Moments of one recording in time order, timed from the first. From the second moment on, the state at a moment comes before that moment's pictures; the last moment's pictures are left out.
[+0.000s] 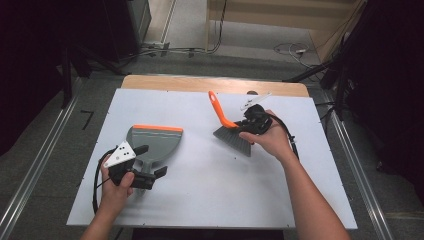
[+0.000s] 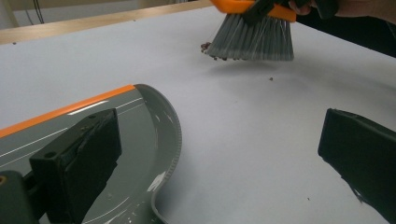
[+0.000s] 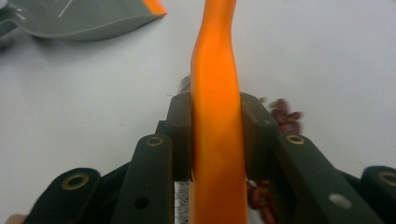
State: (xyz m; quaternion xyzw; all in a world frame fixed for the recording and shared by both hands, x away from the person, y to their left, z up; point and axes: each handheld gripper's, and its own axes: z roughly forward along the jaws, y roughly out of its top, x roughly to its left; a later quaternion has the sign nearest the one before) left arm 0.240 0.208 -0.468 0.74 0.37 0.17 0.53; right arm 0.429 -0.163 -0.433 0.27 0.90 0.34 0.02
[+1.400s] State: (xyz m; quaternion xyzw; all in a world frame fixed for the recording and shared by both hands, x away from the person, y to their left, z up) left arm 0.240 0.208 -0.469 0.74 0.37 0.17 0.53; right arm 0.415 -0.172 -0.425 0.30 0.88 0.35 0.08
